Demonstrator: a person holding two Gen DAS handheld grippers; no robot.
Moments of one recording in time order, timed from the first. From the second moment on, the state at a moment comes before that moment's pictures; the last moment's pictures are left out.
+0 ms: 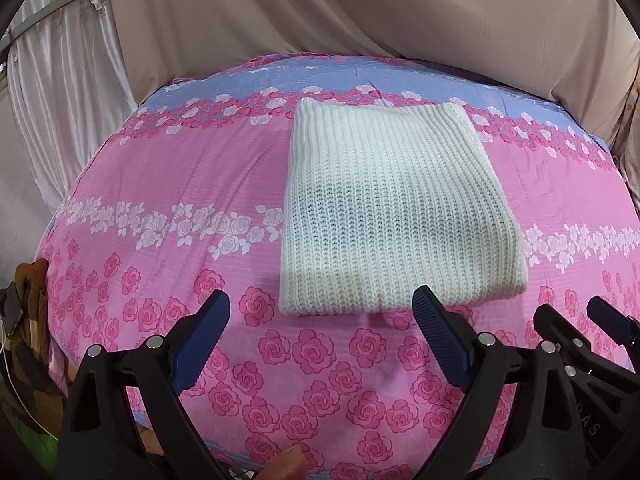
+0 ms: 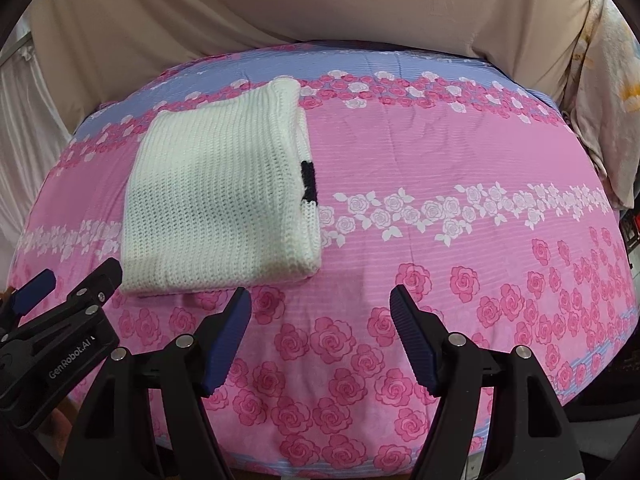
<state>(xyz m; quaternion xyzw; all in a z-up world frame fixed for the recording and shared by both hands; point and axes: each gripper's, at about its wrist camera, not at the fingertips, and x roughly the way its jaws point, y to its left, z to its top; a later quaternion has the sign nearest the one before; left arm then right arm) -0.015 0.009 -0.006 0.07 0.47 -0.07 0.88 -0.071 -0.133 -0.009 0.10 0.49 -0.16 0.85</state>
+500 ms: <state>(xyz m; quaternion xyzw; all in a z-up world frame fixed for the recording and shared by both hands) -0.014 0.006 -0.008 0.07 0.47 -0.06 0.88 -0.068 -0.125 -0.013 0.10 0.50 -0.16 0.85</state>
